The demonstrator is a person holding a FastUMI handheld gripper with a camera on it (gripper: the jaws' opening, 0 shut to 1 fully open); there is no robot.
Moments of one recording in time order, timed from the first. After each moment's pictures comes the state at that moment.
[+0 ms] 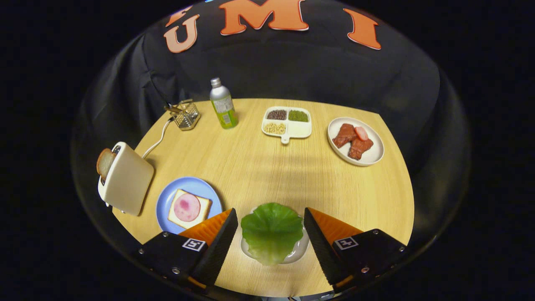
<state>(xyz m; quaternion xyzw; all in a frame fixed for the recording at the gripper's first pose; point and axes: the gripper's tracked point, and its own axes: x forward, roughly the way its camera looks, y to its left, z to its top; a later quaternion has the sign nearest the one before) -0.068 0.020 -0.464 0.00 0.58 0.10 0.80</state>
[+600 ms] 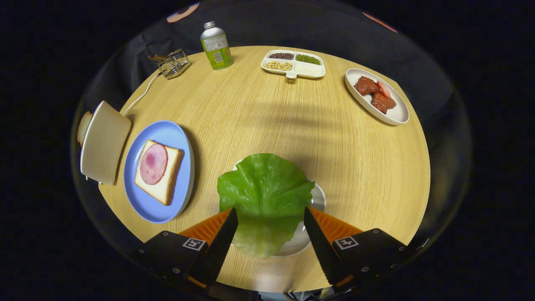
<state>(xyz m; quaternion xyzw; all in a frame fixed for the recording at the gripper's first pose) -0.125 0.016 -0.549 -0.04 0.68 0.12 0.72</state>
